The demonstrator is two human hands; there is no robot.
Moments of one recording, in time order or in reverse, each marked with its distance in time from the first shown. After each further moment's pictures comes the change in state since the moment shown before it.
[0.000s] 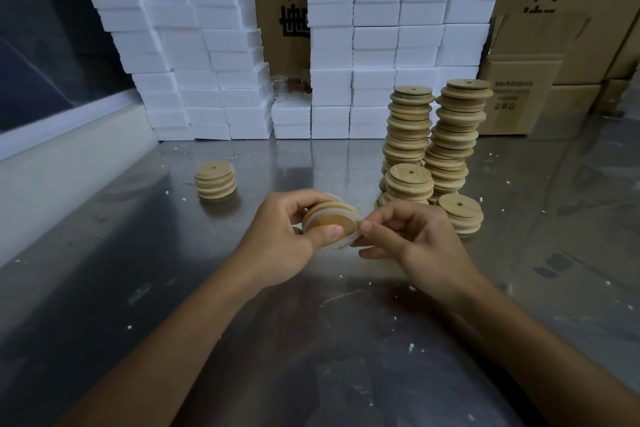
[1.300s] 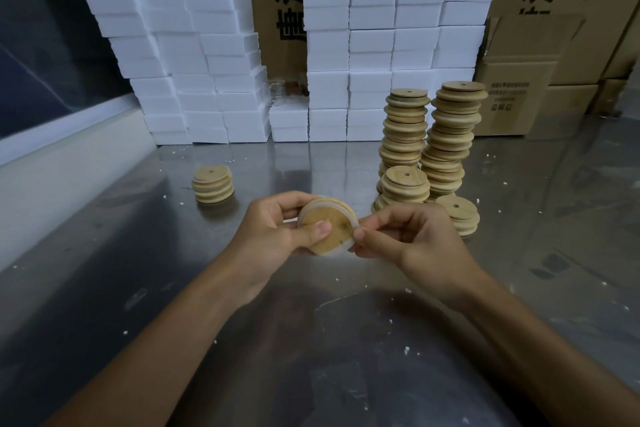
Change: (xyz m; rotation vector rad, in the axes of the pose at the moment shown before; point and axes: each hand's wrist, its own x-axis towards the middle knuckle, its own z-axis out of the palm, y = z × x) left_hand -0.003 0.004 -0.001 -0.387 0.006 -0.247; right_hand -0.002 -0.009 -0.003 0.037 -0.023 0.017
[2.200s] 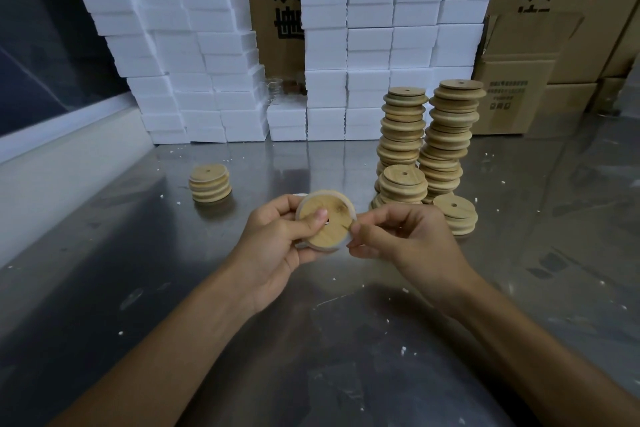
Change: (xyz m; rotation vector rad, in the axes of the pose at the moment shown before) left_hand 0.003 -0.007 0.012 -0.418 0.054 -0.173; right_hand -0.002 -0.004 0.006 0.055 0.089 0.074
